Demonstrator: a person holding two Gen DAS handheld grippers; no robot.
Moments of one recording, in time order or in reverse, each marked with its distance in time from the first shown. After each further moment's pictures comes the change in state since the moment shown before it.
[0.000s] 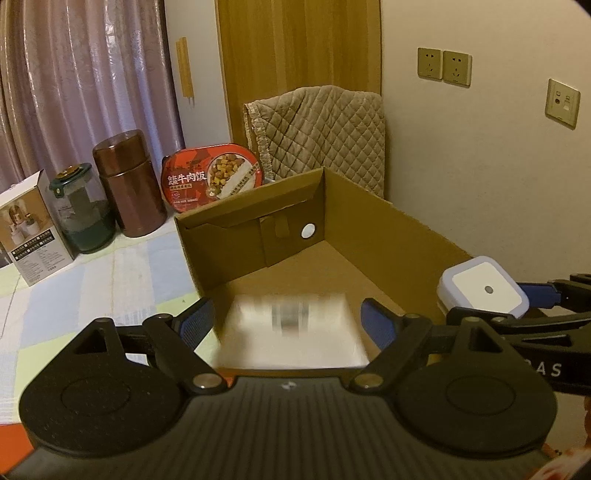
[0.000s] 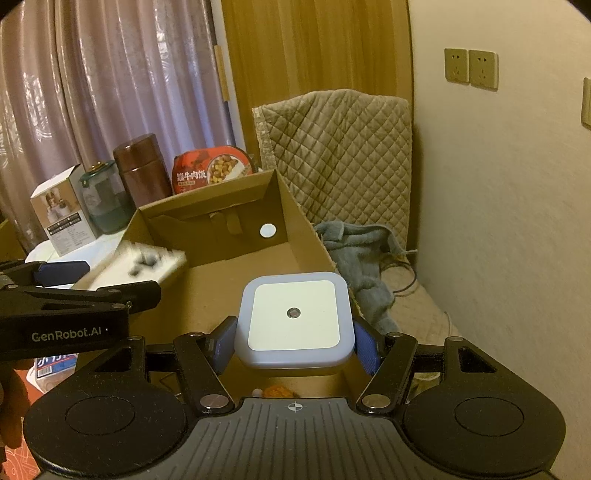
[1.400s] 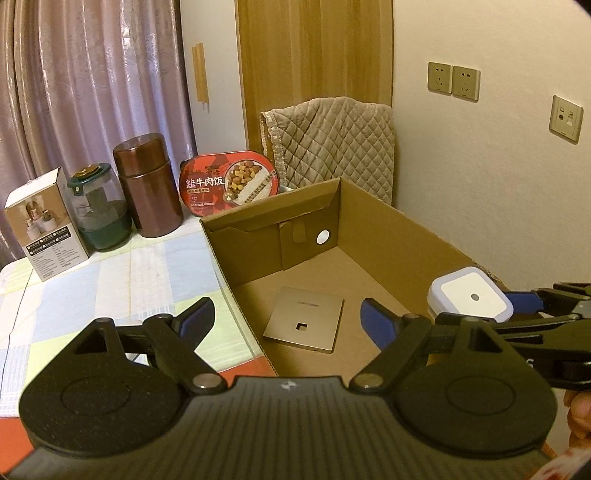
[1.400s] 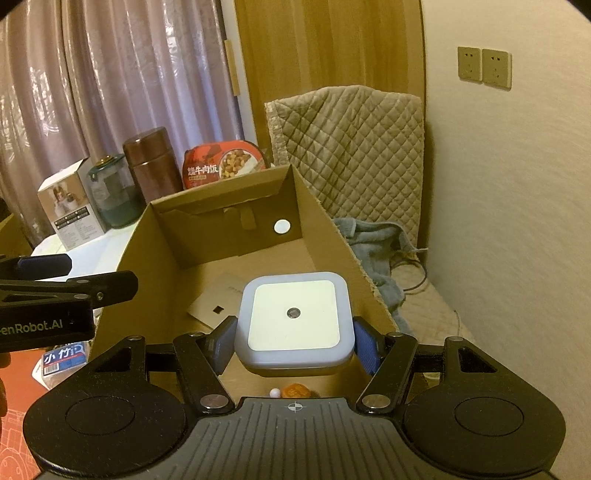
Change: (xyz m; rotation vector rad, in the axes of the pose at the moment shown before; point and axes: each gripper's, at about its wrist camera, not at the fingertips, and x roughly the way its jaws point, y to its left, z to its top) left arm -0.025 0.015 -0.003 -0.030 -0.023 0.015; right arm 0.007 0.014 0.000 -0.012 0.012 0.023
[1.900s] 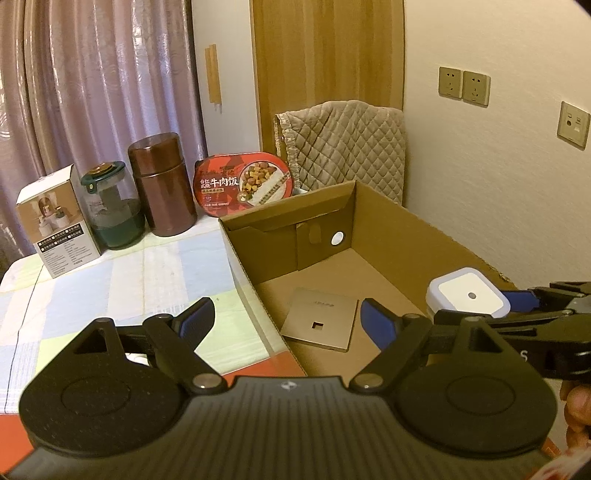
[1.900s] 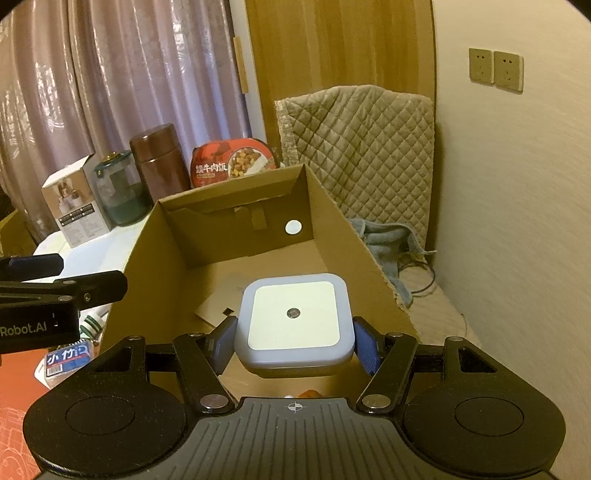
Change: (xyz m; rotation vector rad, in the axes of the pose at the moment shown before) left arm -0.005 0.016 -0.002 -0.017 -0.006 0.022; right arm 0.010 0.009 0.003 -0.011 0.006 0.021
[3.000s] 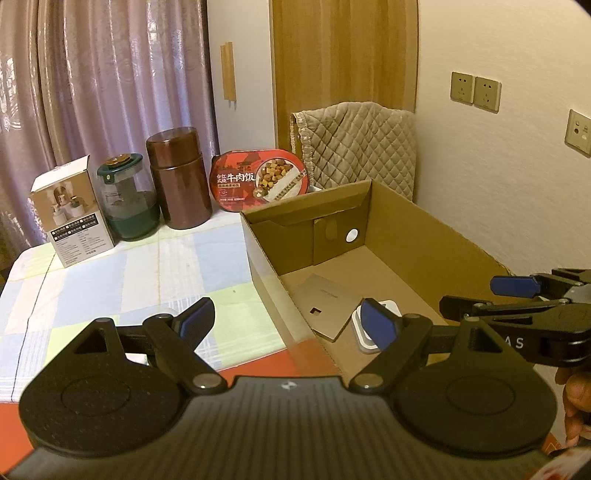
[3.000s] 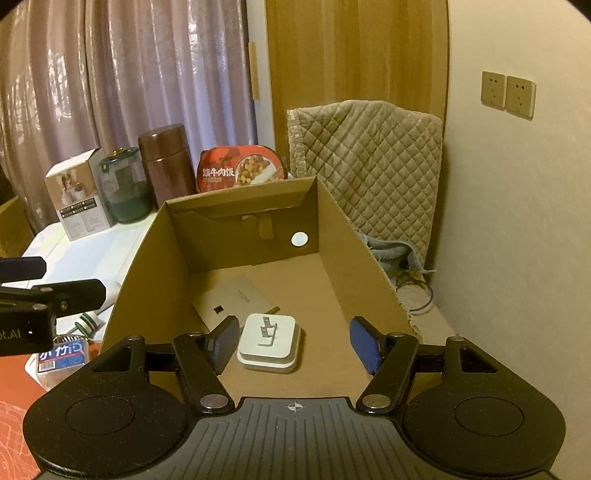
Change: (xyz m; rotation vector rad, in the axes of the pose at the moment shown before) left arm -0.011 0.018 -0.007 -0.030 0.000 0.020; right arm 0.004 0.015 0.000 -0.082 -0.035 -0.027
